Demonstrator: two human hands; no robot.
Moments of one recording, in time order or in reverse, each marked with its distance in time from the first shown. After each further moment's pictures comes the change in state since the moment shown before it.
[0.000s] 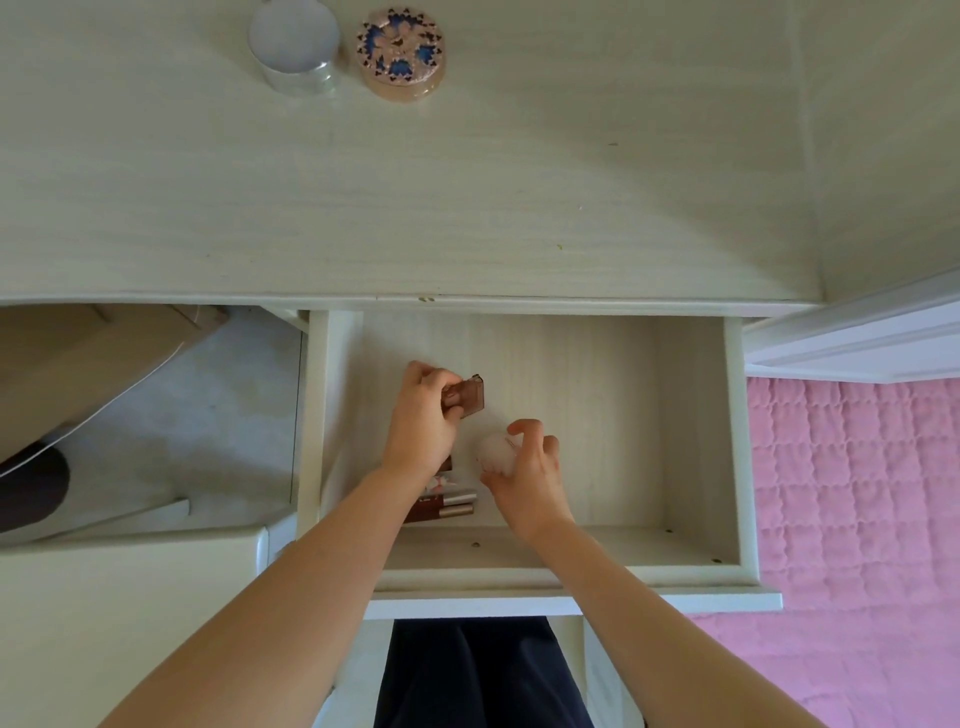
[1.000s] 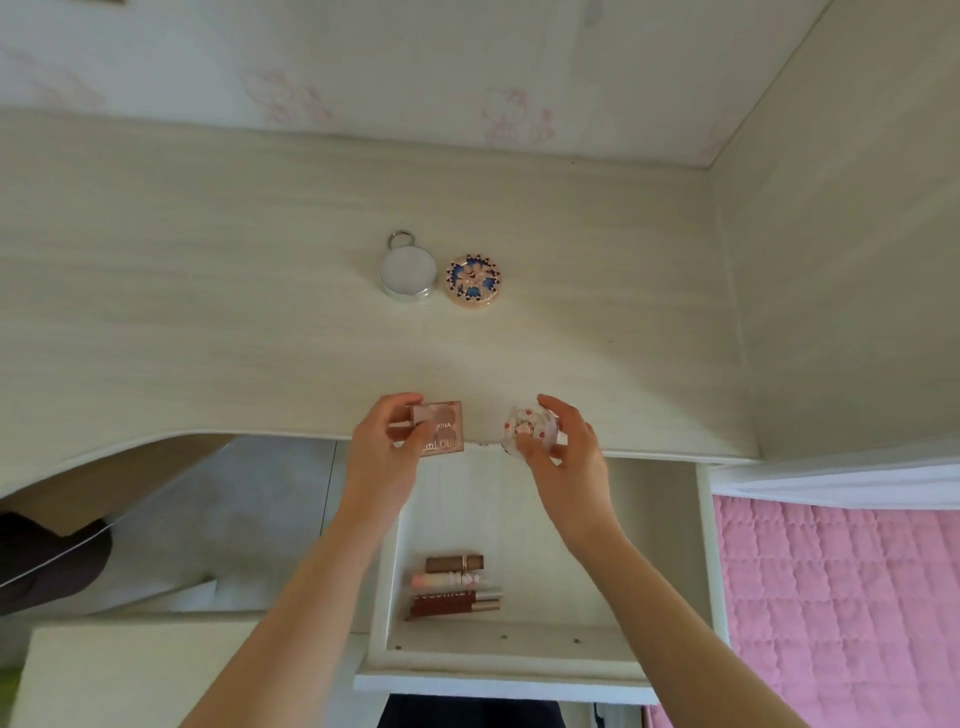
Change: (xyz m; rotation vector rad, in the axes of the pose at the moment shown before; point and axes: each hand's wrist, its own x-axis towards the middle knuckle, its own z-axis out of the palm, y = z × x) left_hand 0.014 0.077 -0.189 -0.585 0.207 -0.177; right_hand -0.023 -0.181 -0.106 0.344 0.208 -0.217
